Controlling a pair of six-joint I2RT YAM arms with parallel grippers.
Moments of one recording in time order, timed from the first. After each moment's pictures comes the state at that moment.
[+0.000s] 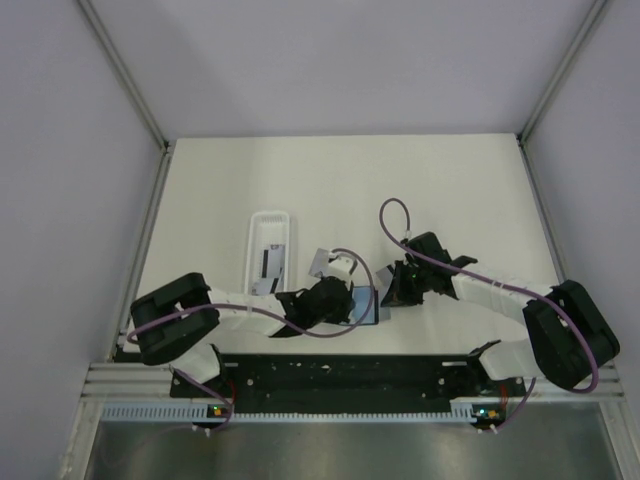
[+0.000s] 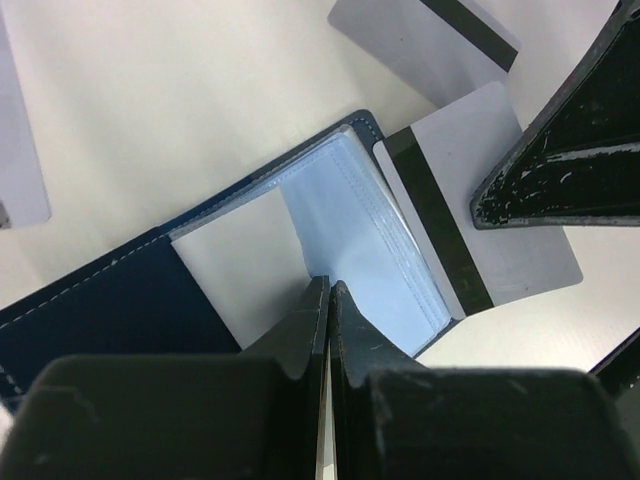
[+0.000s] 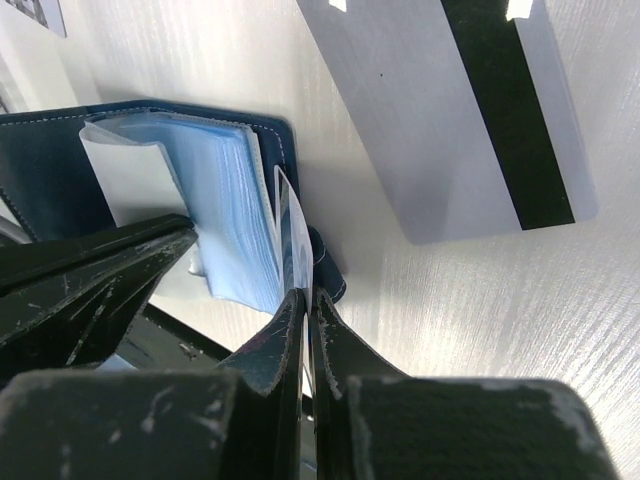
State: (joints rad) left arm -1.12 1.58 0.61 0.31 -0.26 -0.61; right arm 0.53 1.34 0.58 -0.30 -0.34 0.70
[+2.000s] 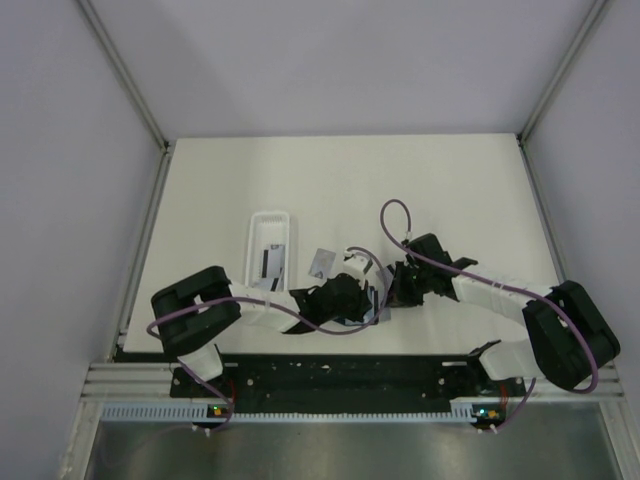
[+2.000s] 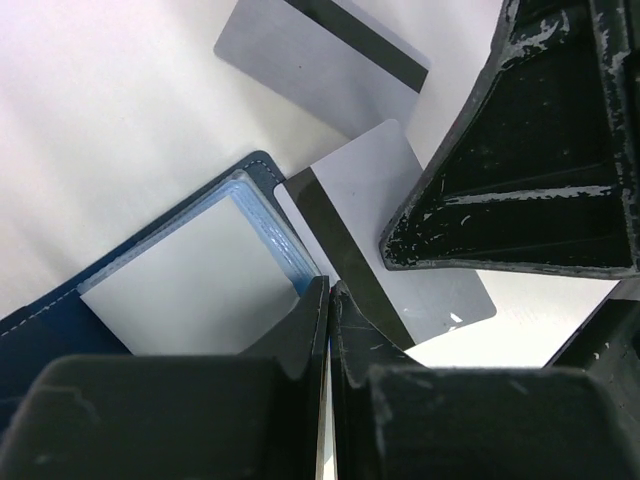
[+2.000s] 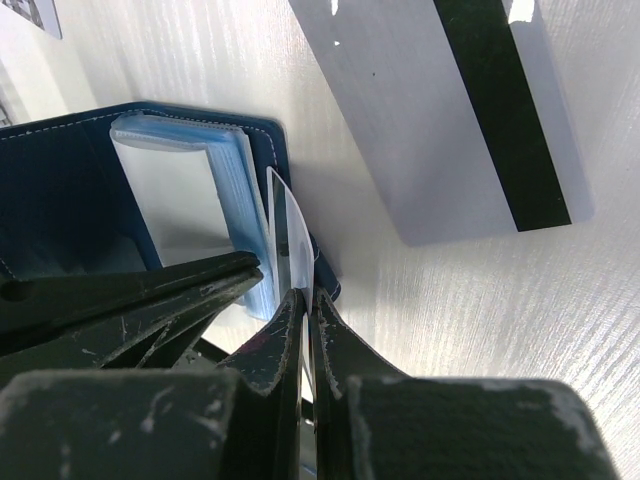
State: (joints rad) left arm -1.13 1.68 0.69 0.37 -0.16 -0.61; right arm 0.53 1.33 0.56 -0.28 -0.34 0.71
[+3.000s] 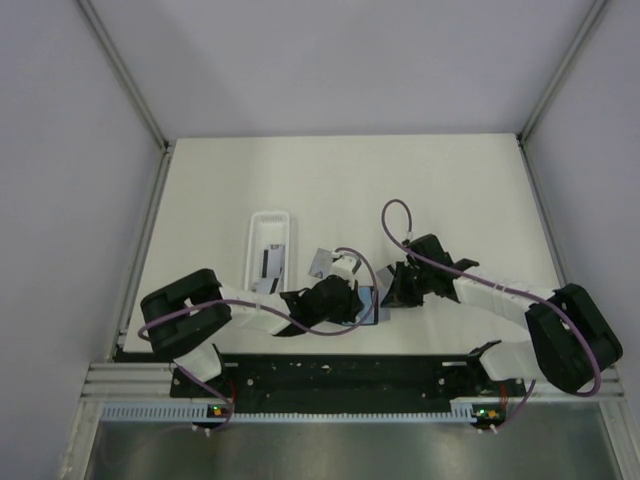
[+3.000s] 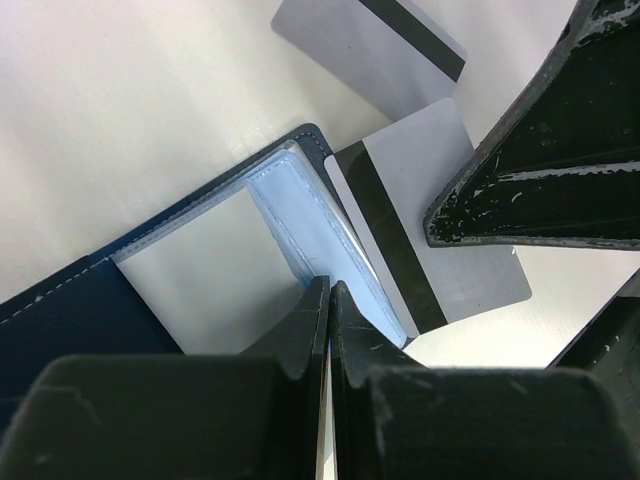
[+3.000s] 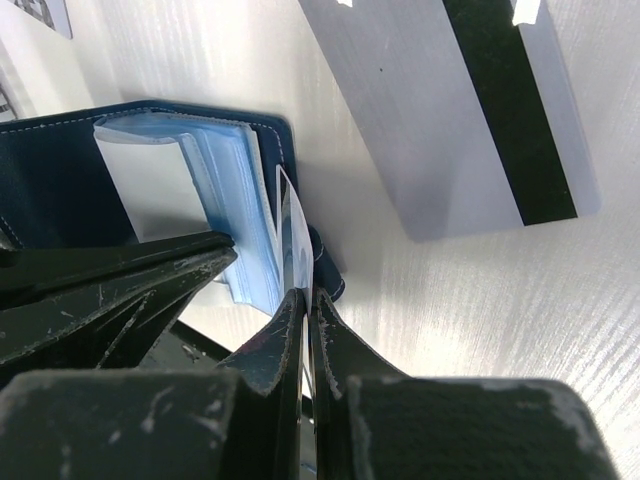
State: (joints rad) left arm -1.11 1.63 0.60 0.42 -0.18 -0.66; right arm 0.53 1.32 0.55 -0.28 -0.34 0.72
